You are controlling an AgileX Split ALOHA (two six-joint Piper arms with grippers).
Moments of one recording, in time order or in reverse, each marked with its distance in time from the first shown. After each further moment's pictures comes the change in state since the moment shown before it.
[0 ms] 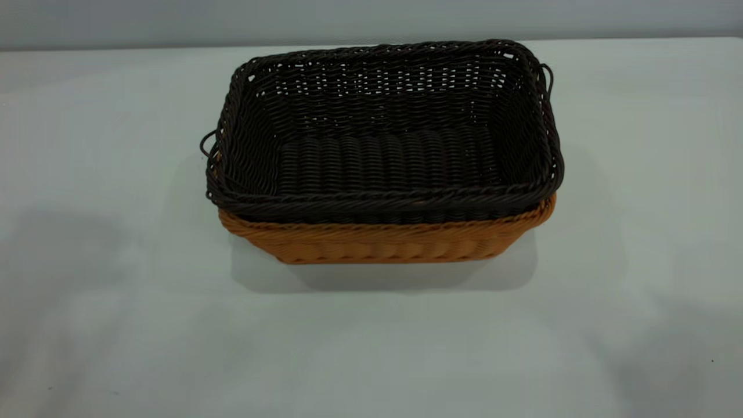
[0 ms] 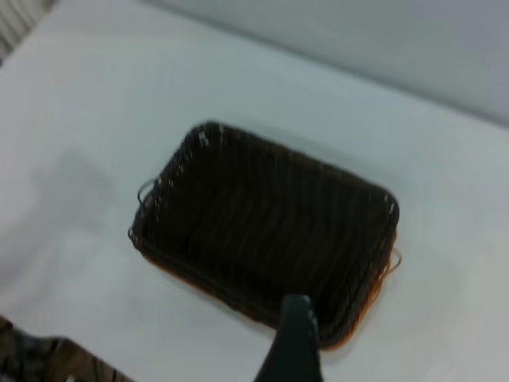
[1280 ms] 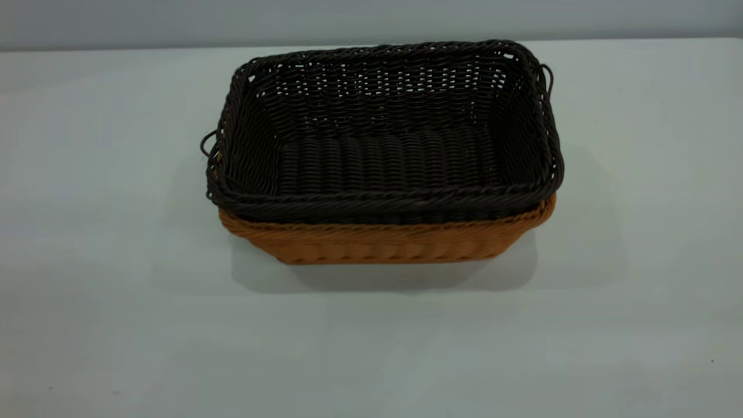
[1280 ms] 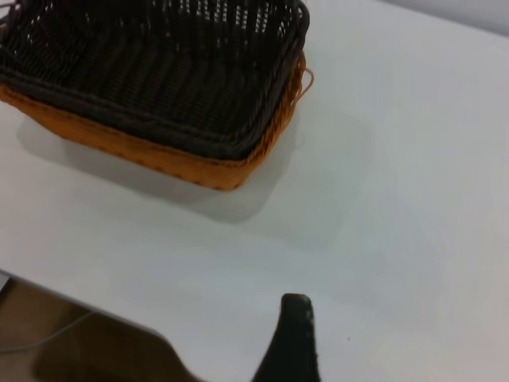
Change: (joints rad) left arm 0.000 -1.190 1.153 -0.002 0.000 -0.034; right arm 0.000 -0.960 0.947 -0.229 -0.110 0.041
